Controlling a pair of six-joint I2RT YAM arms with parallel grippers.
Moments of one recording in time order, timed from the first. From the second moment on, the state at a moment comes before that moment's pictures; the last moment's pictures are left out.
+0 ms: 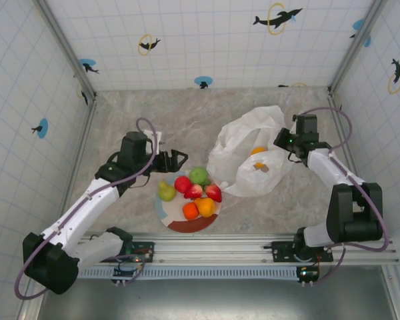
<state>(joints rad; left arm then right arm) -0.46 1.04 0.81 -0.48 0.30 -0.42 0.08 1.43 0.88 -0.21 -0.18 0.47</state>
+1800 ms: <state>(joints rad) -0.50 1.13 0.49 -0.45 0.14 -0.54 0.05 1.42 0.86 -0.19 -0.20 0.44</state>
